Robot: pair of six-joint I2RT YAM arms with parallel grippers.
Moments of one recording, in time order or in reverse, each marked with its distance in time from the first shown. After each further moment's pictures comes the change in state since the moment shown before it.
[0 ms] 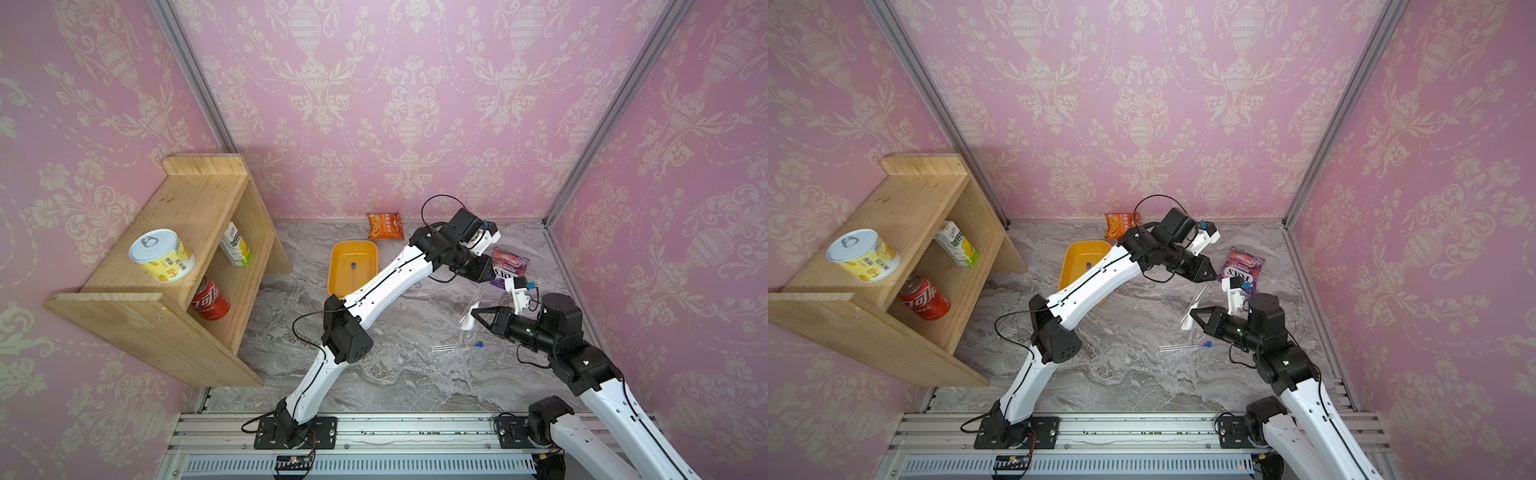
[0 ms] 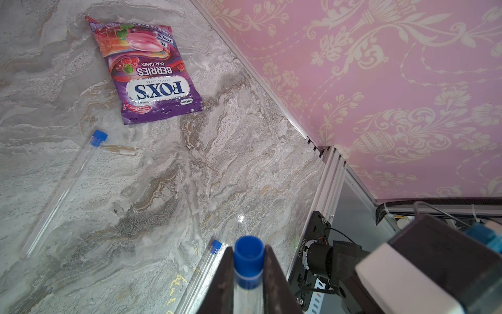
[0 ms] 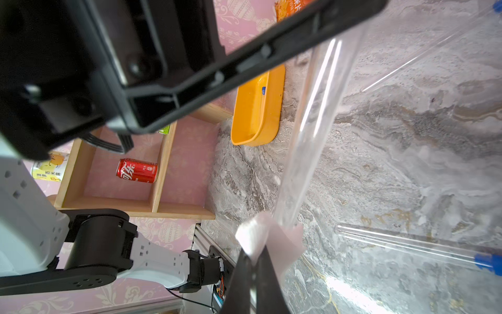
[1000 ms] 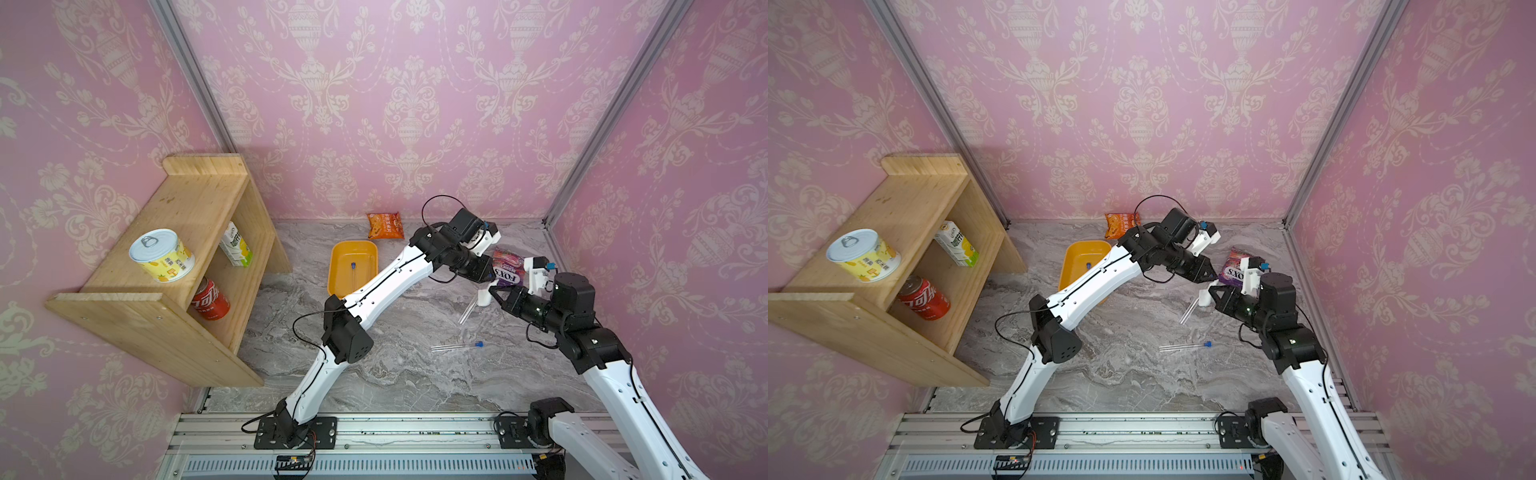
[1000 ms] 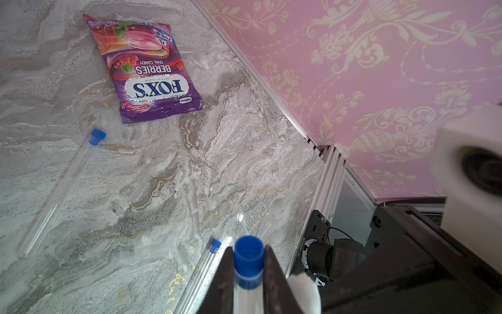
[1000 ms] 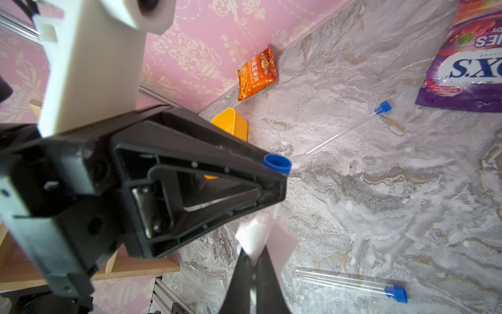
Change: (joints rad) left arm -0.002 0.000 0.002 -0.004 0.001 0.000; right arm -0.201 0.154 0.201 -0.103 0.088 -0.169
